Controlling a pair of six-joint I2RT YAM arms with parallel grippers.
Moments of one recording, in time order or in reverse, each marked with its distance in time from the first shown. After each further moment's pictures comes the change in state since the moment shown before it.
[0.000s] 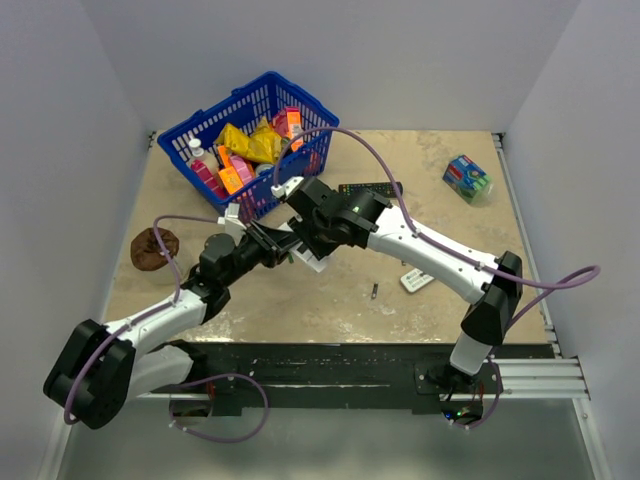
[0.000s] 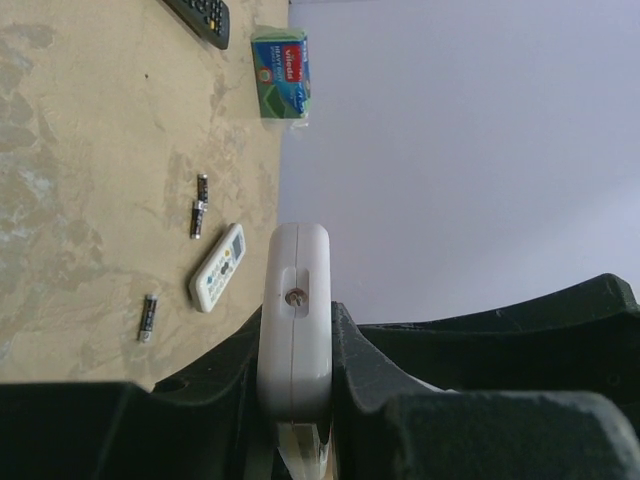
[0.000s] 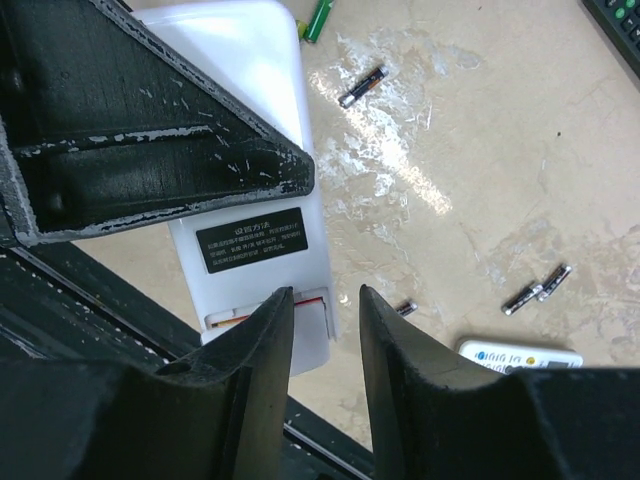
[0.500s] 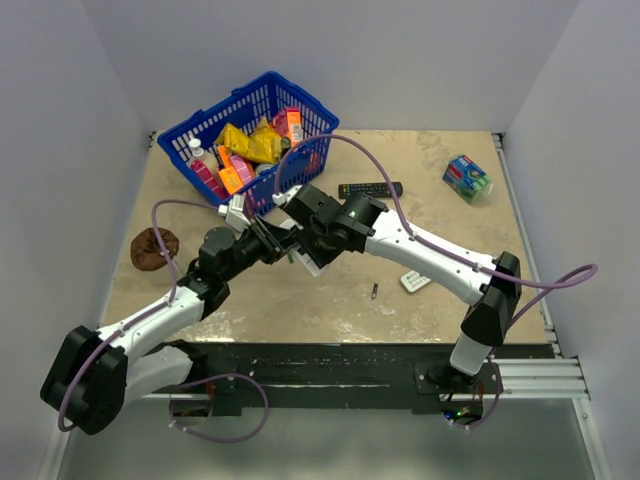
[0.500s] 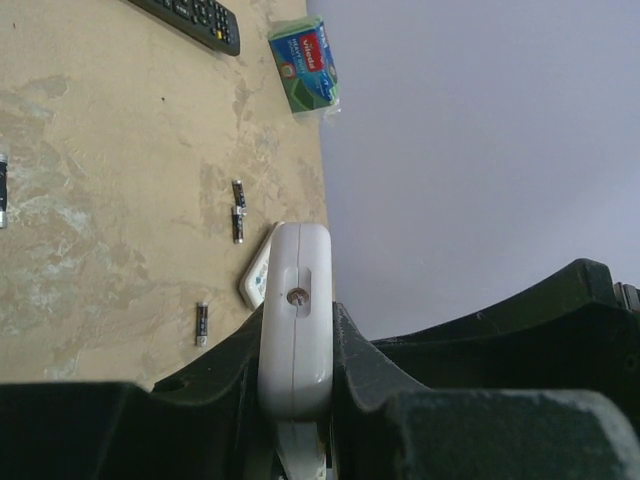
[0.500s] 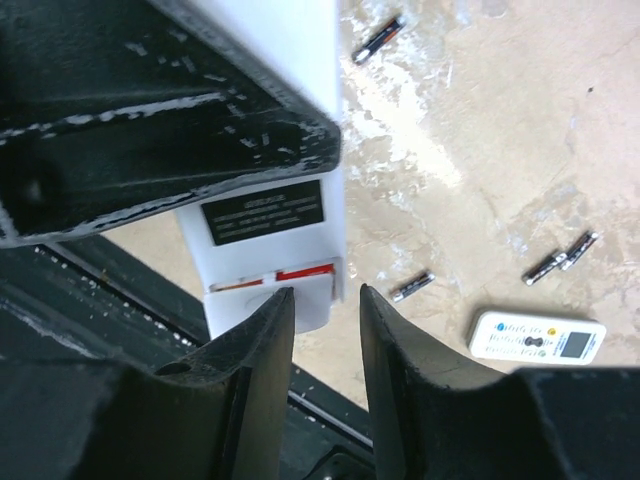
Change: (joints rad) left arm -0.011 -0.036 0.067 -0.109 0.021 0.217; right arm 0.025 0.002 -0.016 -0.055 -0.006 0.059
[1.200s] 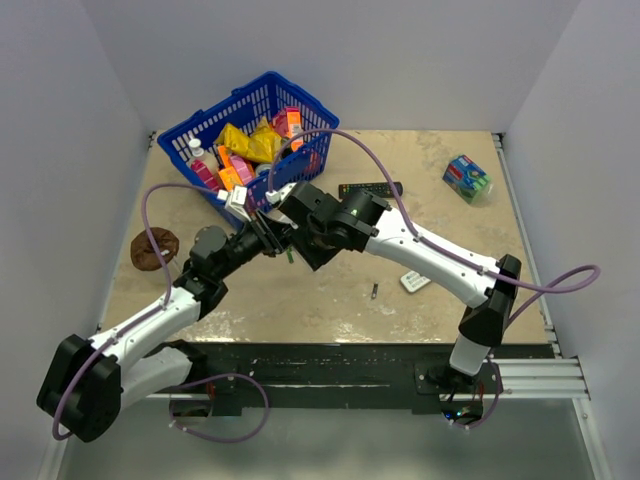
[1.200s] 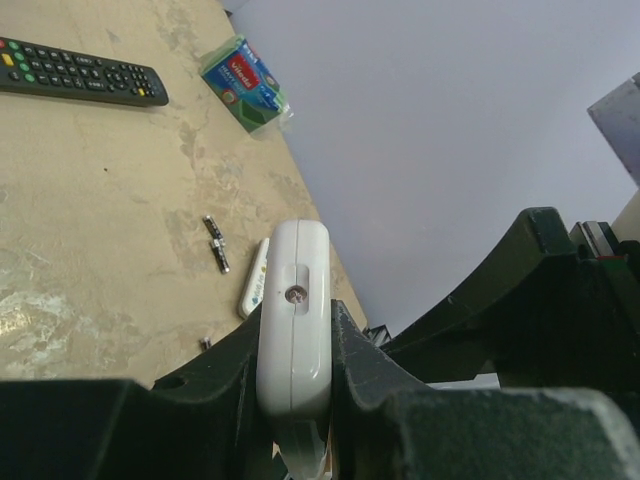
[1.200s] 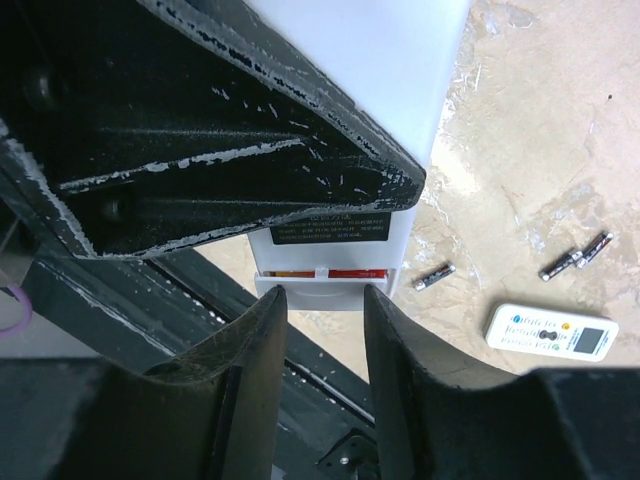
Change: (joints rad) left arm -0.003 -0.044 0.029 0.095 0.081 0.234; right arm 0.037 0.011 0.128 -0.090 -0.021 0.029
